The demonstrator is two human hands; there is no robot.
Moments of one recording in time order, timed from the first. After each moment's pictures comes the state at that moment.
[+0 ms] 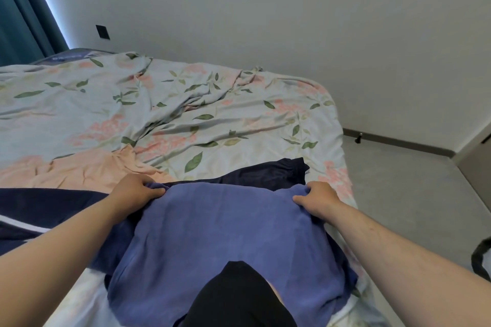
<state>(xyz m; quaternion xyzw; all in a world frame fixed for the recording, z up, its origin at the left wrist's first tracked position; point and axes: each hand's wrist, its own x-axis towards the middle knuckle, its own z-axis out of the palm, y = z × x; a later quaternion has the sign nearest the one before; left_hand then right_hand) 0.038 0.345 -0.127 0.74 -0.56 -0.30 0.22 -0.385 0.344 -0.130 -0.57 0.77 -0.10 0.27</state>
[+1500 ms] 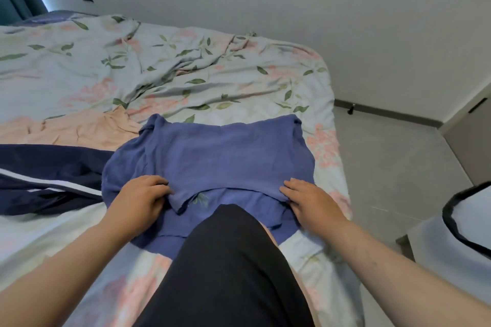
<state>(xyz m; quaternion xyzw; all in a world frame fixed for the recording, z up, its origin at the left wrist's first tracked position) -0.002 0.466 -0.155 0.53 -0.83 0.01 0.17 -0.393 0.466 -0.168 -0.85 0.50 -0.17 0.00</state>
